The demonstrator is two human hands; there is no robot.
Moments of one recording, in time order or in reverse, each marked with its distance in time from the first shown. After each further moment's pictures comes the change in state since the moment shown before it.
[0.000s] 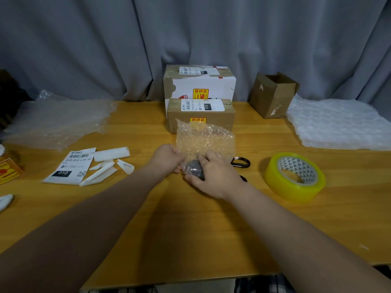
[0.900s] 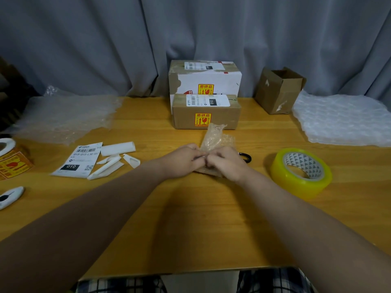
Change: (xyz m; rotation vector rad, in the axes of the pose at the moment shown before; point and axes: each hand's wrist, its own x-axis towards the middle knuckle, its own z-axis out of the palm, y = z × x) left_hand -0.018 0.009 0.000 0.555 -0.399 0.420; right_hand 0.007 0.013 -0.009 0.754 0.002 0.188
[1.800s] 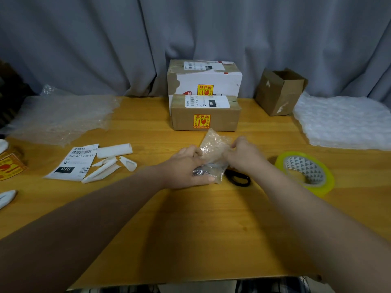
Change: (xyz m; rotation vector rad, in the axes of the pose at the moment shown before) left_hand -0.003 0.002 0.004 0.279 -0.062 0.072; right_hand 0.021 0.010 -0.033 -0.329 0.136 0.353
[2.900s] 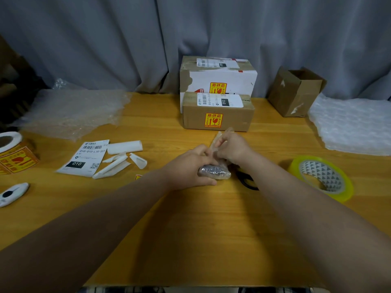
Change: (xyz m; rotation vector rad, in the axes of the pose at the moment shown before) left_hand -0.004 -0.016 0.008 -0.175 0.163 0.087; right_hand 0.030 -0.033 0.028 0.201 -0.108 -0.164
